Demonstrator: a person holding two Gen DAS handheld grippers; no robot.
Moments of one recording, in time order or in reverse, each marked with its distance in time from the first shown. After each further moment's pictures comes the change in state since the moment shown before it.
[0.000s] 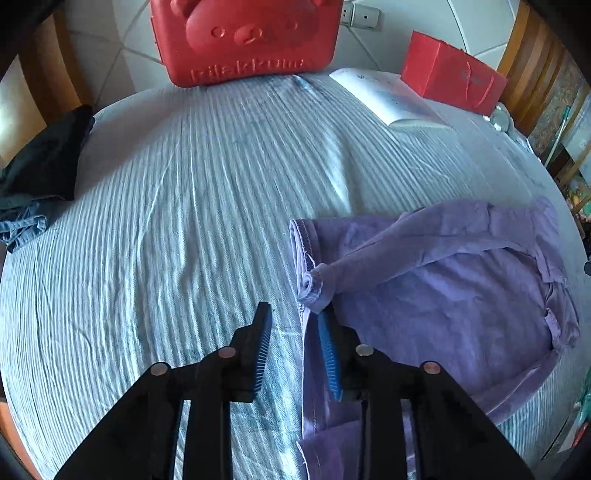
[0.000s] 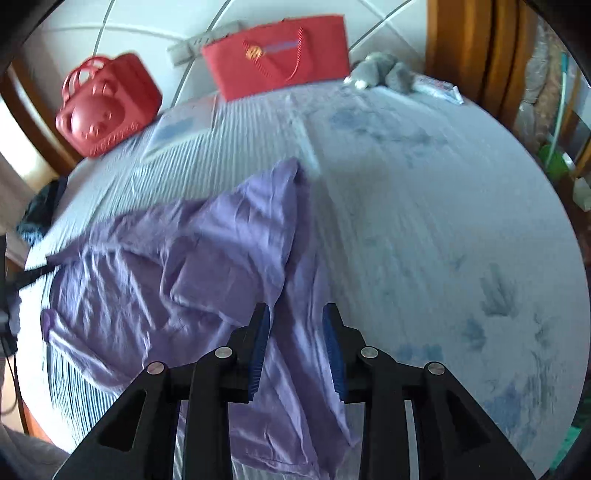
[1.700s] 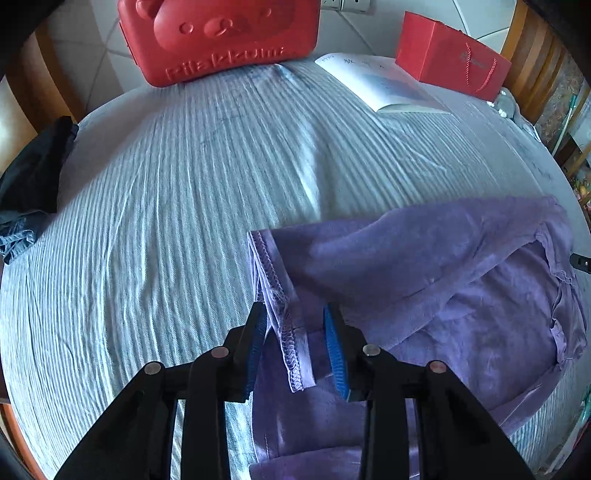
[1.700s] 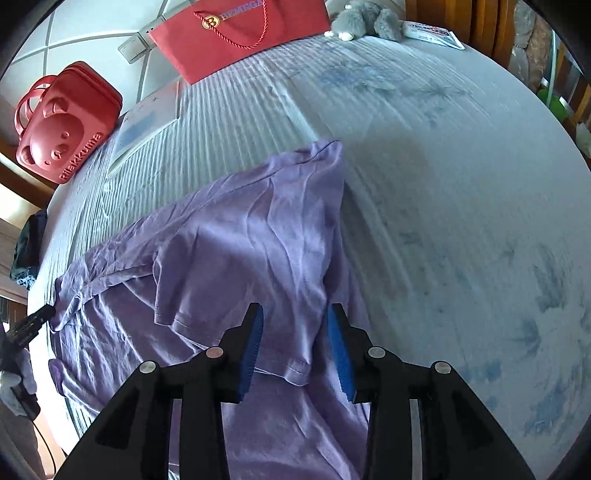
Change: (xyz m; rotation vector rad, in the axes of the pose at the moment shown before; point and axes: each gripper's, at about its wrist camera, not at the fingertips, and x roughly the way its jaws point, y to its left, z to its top) left arm 0.029 -0.042 0.011 0.047 0.067 0.054; right arm 0.066 0.014 0.008 0.158 0.165 0.027
